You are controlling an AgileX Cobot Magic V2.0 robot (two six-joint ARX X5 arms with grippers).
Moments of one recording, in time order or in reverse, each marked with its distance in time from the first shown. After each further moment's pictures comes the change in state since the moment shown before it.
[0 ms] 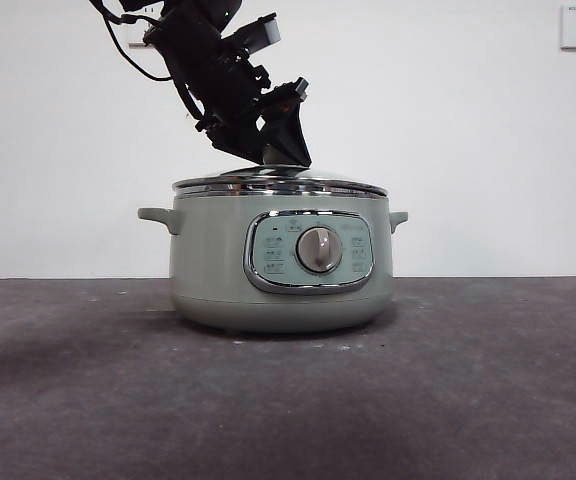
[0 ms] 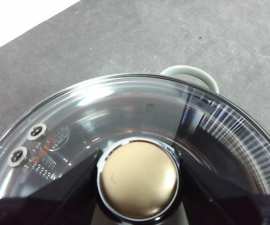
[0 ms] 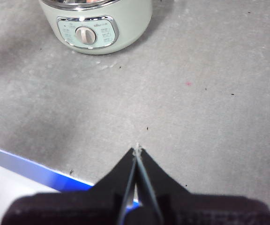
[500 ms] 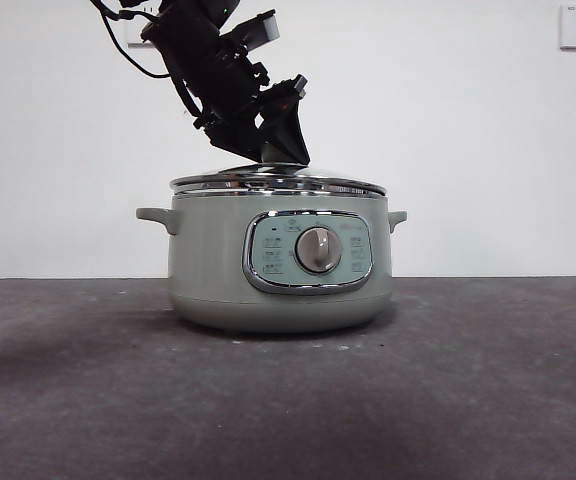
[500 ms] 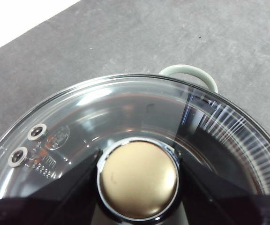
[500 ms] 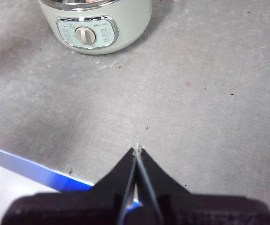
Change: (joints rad) left arm 0.000 -0.018 -0.011 -0.004 -0.005 0.000; right arm 0.000 0.000 0.000 0.000 0.000 -0.001
